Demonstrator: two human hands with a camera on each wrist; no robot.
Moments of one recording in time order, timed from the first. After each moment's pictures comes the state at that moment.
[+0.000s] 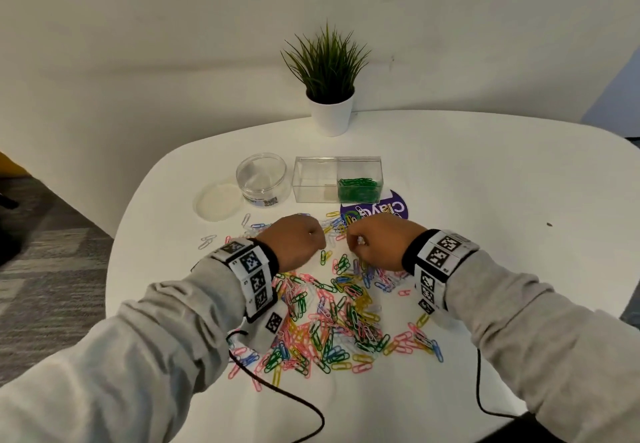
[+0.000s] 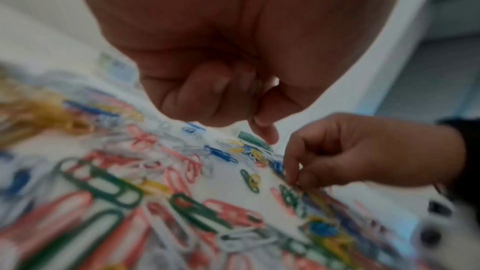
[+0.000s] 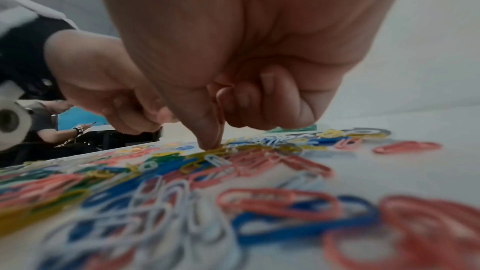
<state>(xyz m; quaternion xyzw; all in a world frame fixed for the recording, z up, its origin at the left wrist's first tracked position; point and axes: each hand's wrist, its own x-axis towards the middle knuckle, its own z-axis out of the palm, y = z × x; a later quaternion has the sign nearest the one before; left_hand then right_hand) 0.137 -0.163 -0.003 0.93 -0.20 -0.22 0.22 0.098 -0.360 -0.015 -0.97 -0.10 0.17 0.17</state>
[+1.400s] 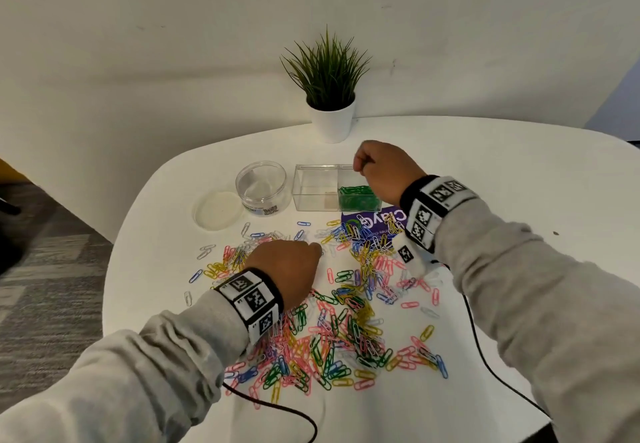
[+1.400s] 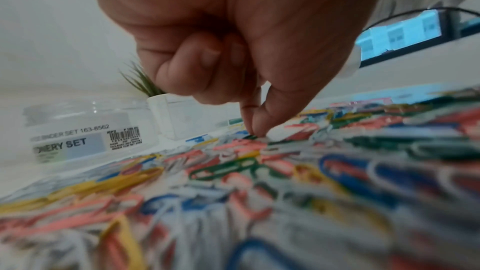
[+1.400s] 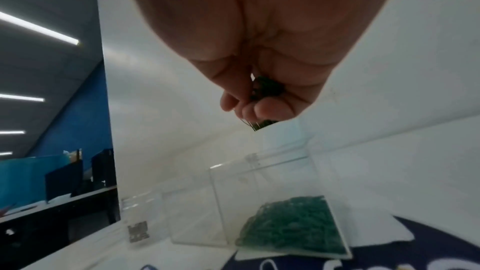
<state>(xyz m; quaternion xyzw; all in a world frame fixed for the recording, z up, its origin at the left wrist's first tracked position) 0.121 -0.159 -0.023 0.93 -0.34 -0.08 -0.12 0.173 -0.378 0.031 -0.93 0.02 0.00 0.36</state>
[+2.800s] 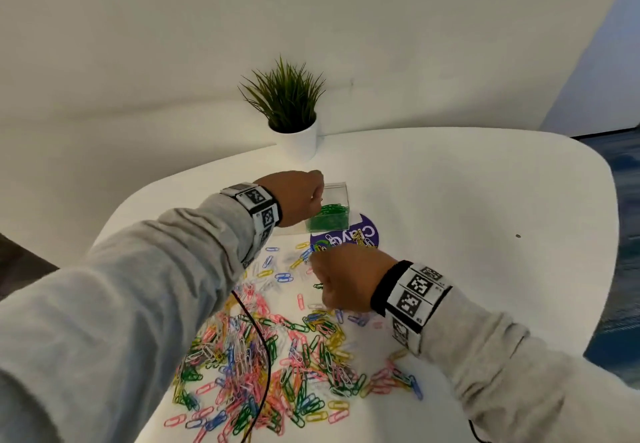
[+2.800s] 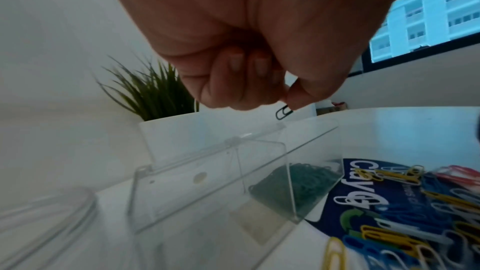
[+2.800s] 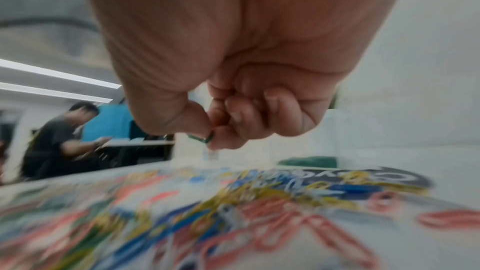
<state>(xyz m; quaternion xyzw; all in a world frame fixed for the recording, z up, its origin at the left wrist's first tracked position) 0.234 -0.245 0.038 0.92 -0.39 -0.07 -0.01 0.090 -0.356 -0.005 -0.97 -0.16 0.12 0.14</state>
